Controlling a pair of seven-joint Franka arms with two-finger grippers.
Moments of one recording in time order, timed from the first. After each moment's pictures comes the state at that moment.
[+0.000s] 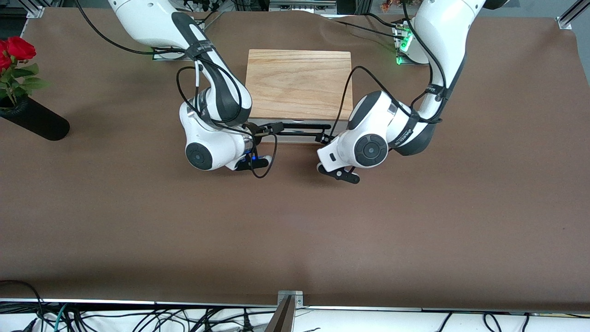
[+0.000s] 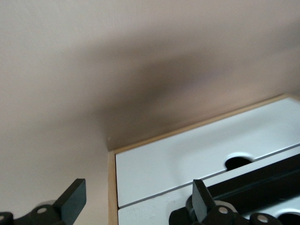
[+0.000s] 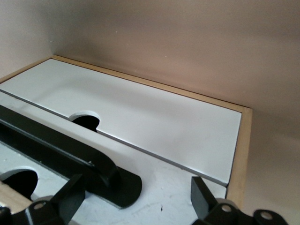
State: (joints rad) left arm -0.39 0.64 -0.17 -1.40 -0.22 1.76 -0.20; right arm 0.52 0.62 0.02 -1.55 0.63 1.75 0.14
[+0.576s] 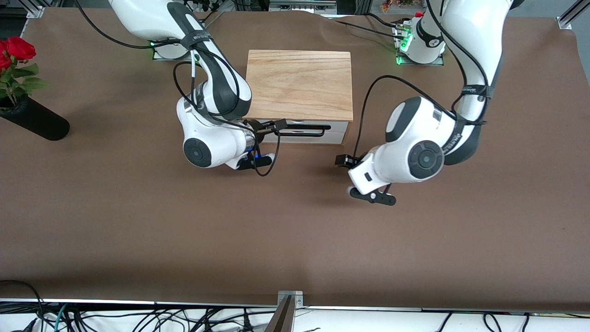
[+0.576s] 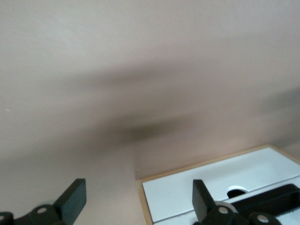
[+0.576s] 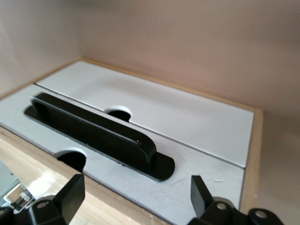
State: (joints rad) left arm -0.28 0.64 -0.15 -1.29 -0.21 1.77 -0.20; right arm 0.52 0.61 0.00 -1.46 0.63 1.71 0.16
